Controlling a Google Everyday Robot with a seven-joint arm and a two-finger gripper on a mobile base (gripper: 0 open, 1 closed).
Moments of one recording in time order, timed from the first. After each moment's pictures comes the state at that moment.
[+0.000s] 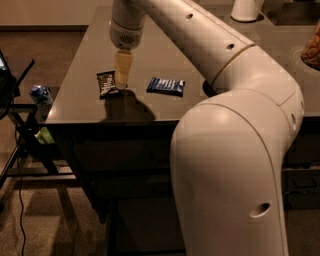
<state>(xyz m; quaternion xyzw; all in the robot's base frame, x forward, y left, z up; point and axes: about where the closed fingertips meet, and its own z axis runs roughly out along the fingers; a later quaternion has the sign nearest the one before) 0.716 0.100 0.895 -0.73 0.65 0.01 0.20</state>
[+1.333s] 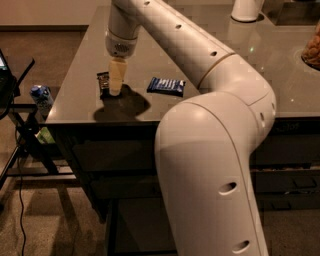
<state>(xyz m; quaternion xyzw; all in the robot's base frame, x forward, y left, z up) 0.725 0.121 0.860 -0.73 0.66 0.05 0.19</state>
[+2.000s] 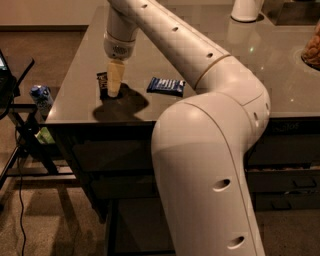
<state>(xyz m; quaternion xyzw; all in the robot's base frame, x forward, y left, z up) 0.727 0.130 0.852 -0.73 0.65 0.06 0.19</state>
